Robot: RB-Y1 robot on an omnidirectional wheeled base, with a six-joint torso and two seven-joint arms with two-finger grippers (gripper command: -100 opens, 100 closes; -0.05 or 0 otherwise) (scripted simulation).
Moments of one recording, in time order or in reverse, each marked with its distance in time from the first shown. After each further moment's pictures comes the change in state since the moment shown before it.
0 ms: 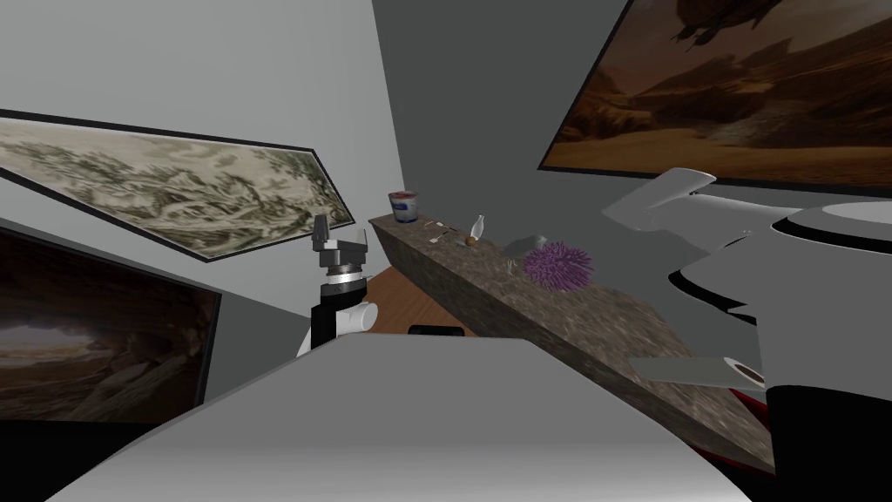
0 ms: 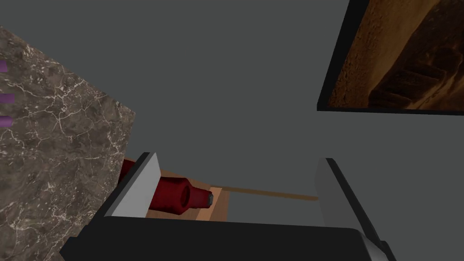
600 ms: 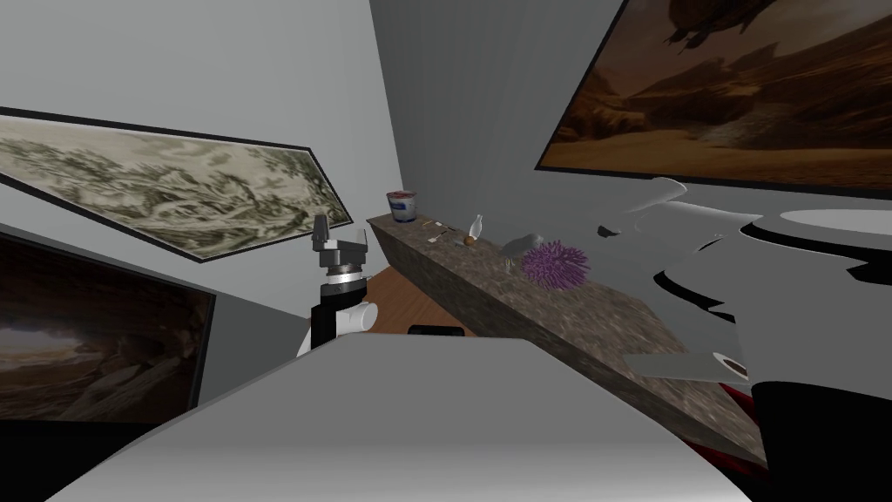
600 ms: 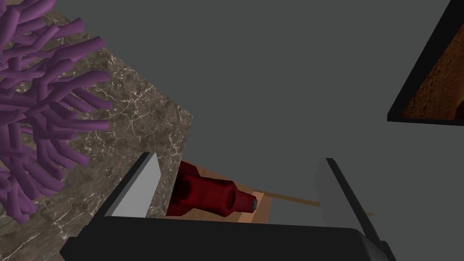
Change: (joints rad) left arm 0.000 0.000 0.000 0.000 0.000 0.000 0.000; right arm 0.046 -0.034 -0.034 -0.012 -0.178 -0.029 0.011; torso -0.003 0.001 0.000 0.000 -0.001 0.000
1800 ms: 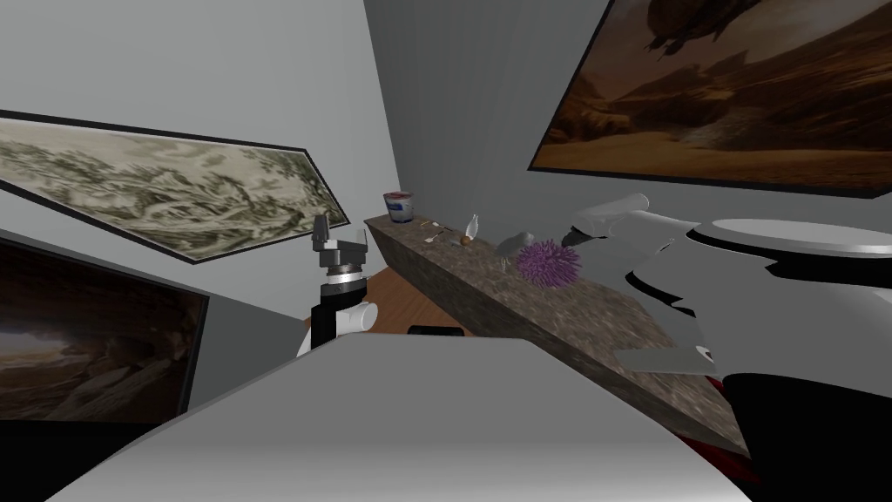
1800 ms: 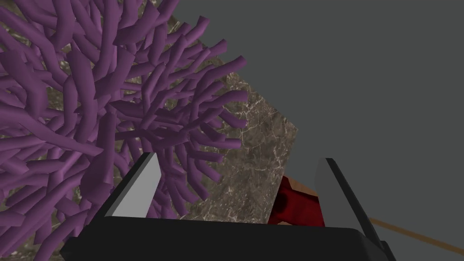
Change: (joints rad) left arm 0.000 0.000 0.000 0.000 0.000 0.000 0.000; right arm 0.061 -0.088 -0.043 0.051 -0.363 -0.018 0.032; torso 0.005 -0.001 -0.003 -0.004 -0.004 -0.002
